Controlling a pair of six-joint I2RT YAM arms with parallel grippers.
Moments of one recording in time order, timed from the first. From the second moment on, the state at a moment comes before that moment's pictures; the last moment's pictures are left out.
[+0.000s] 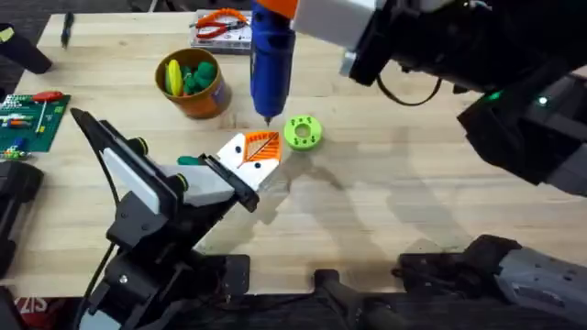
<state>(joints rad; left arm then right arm) -0.46 0.02 0.02 -0.09 0.24 -0.01 0.63 1.17 0.83 0.65 -0.64 0.31</state>
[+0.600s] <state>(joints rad) -0.46 0.02 0.02 -0.08 0.30 -0.01 0.82 1.23 0.83 0.69 -0.52 0.27</state>
